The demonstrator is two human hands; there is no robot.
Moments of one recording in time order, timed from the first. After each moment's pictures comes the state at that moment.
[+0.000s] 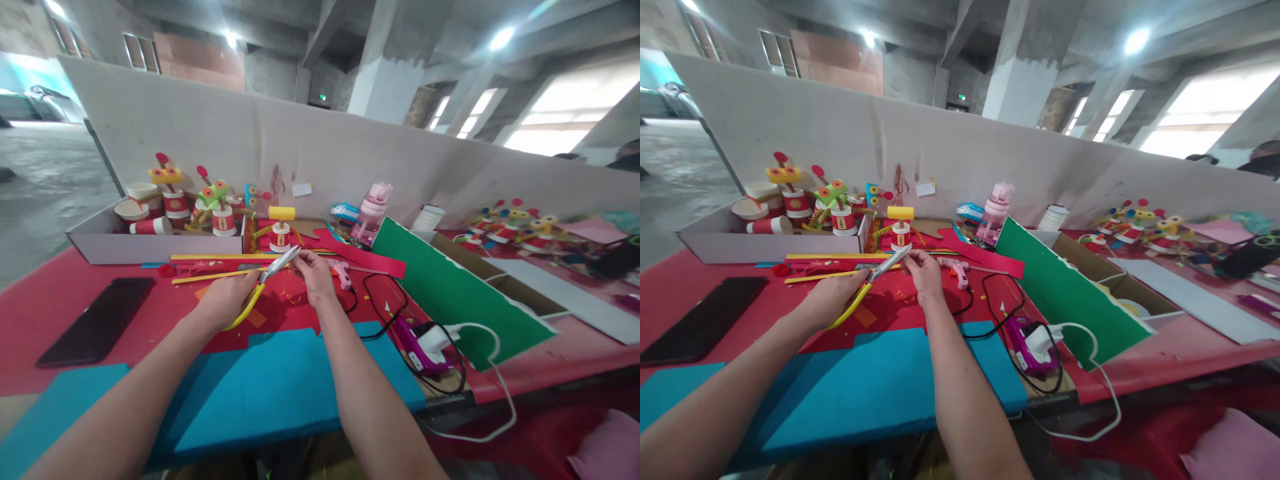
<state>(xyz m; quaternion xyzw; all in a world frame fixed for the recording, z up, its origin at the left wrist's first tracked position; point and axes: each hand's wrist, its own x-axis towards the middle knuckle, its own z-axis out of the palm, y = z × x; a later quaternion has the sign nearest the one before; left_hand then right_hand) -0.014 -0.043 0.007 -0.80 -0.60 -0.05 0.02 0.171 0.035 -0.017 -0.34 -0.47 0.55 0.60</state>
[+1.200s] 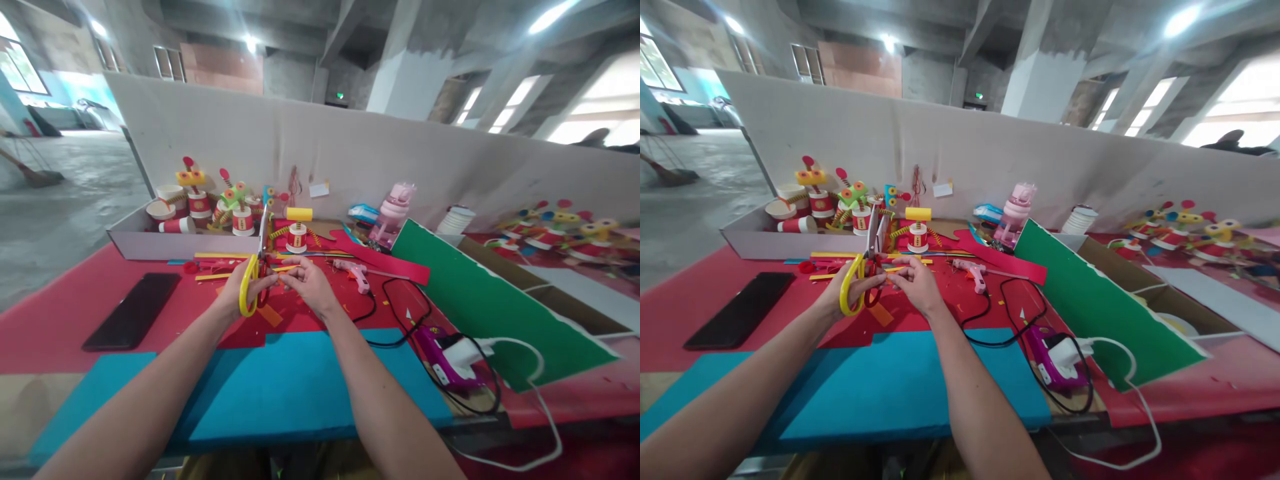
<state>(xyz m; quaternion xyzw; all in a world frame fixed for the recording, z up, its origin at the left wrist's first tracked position) -0.013 -0.026 -0.008 -0.53 -0.44 -0.57 -0.44 0.148 0.010 -0.015 -0.28 -0.63 0.55 0.47</state>
